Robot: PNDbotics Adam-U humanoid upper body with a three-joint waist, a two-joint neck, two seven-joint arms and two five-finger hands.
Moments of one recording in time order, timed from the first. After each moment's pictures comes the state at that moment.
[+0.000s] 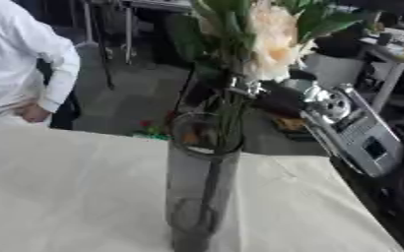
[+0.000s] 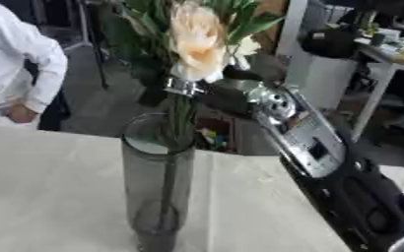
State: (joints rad) left arm -0.60 0.35 0.07 -1.98 0.18 -0.34 0.20; right arm -1.19 -0.72 0.25 -1.49 -0.08 0.09 0.63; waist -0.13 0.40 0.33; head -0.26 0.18
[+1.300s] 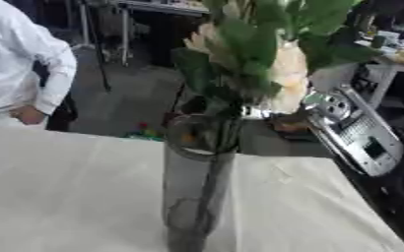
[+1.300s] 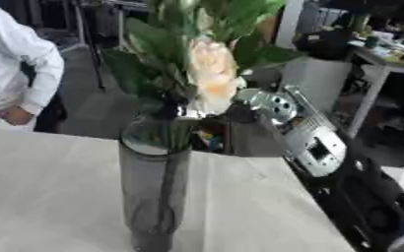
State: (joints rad) left arm -0.60 0.36 0.07 -1.98 0.18 -0.34 0.20; right arm -1.18 -0.74 0.25 -1.45 0.01 0.03 0.82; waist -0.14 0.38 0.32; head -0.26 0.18
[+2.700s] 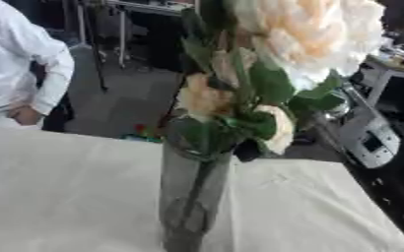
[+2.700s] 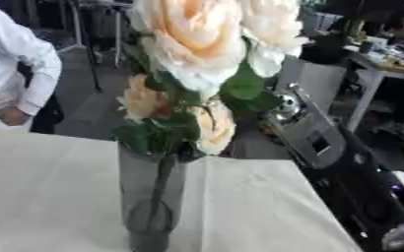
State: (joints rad) left arm -0.59 0.36 0.07 -1.98 0.18 -0.33 0.20; right arm -1.20 -0.75 0.24 -1.38 0.02 -0.03 0.91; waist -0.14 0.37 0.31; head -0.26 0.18
